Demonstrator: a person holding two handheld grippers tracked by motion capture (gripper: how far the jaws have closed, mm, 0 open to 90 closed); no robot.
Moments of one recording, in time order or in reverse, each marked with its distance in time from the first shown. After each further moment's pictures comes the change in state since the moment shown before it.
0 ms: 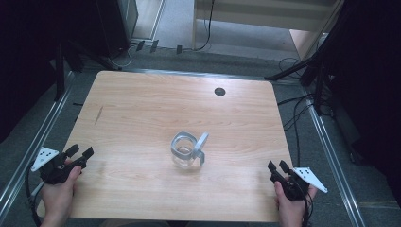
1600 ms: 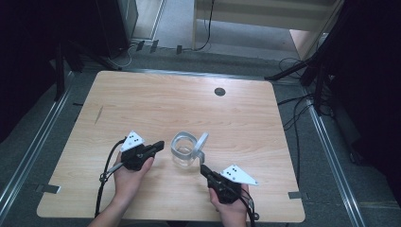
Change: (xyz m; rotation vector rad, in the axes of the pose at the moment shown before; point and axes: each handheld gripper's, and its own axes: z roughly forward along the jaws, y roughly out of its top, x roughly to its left) left arm -0.193 0.022 0.079 0.141 -0.435 0.186; right arm 0.193 -0.008 0.015 0.090 0.511 -0.132
